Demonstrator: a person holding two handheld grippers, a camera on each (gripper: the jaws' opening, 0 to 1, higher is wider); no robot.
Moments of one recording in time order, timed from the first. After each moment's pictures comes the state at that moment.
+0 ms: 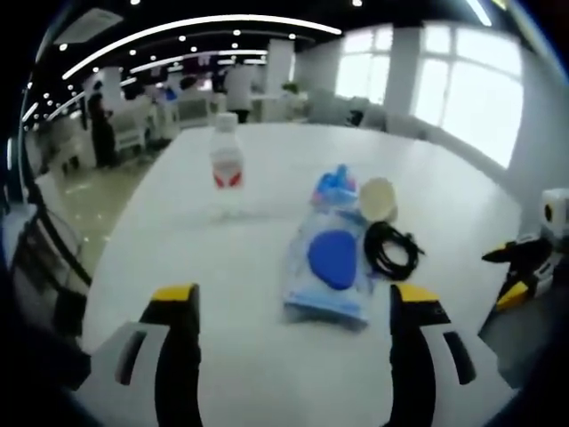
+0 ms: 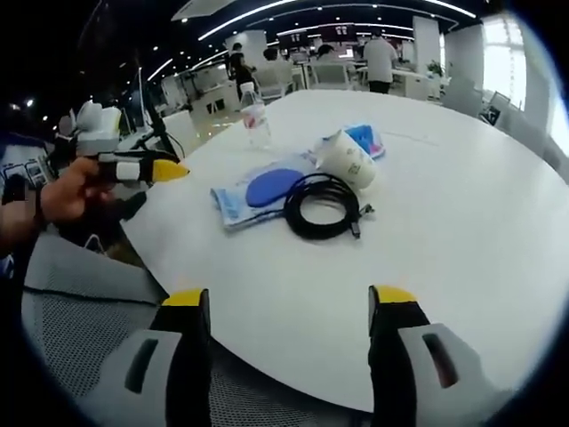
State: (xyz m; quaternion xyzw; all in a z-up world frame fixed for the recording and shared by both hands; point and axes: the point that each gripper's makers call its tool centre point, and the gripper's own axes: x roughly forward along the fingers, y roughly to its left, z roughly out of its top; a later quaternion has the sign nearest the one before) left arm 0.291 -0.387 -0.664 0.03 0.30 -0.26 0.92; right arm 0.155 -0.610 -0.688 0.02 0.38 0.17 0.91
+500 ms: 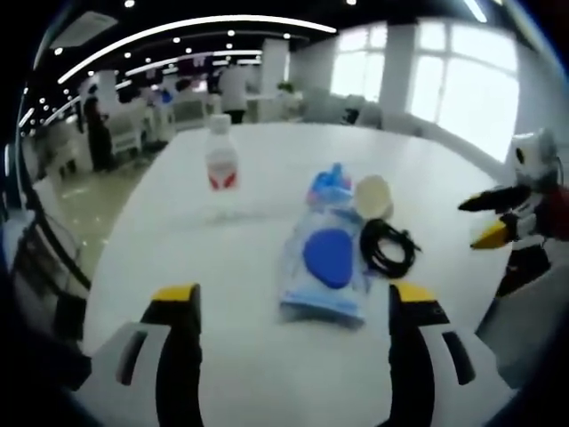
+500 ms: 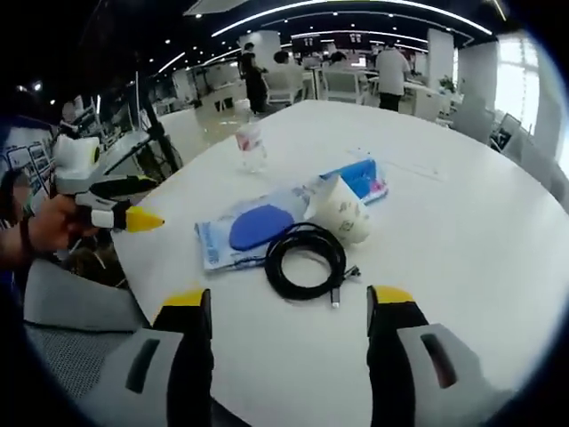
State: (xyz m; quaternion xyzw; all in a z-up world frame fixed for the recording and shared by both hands) left arm 0.289 -0.391 -0.663 0.04 0.30 -0.27 0.92; right arm 0.244 -0.627 -0.654 -0.04 0.36 0.19 0.91
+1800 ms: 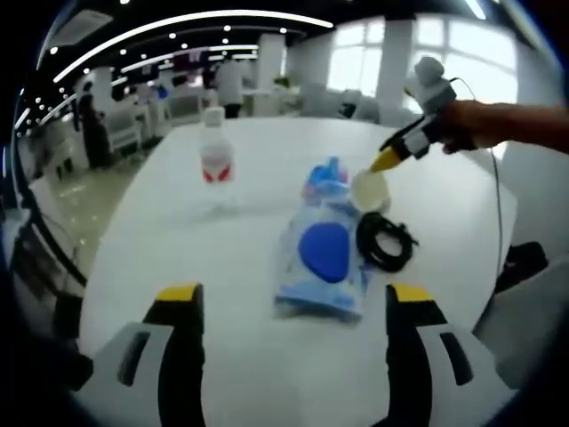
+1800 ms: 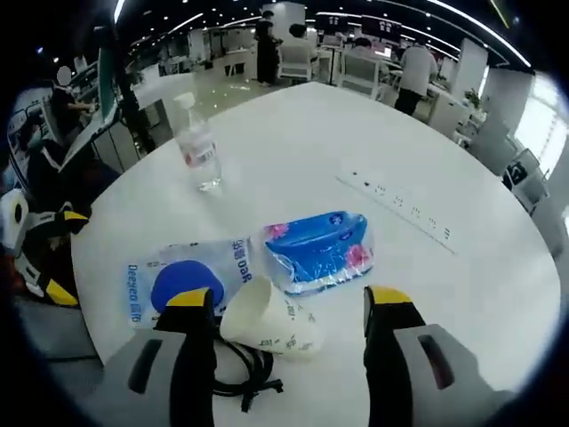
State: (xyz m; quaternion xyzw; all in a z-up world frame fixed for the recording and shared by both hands) left arm 0.286 -0.394 -0.670 0.04 0.31 -0.27 0.91; right arm 0.402 -0.633 -0.666 -0.13 0.42 0.21 0.87
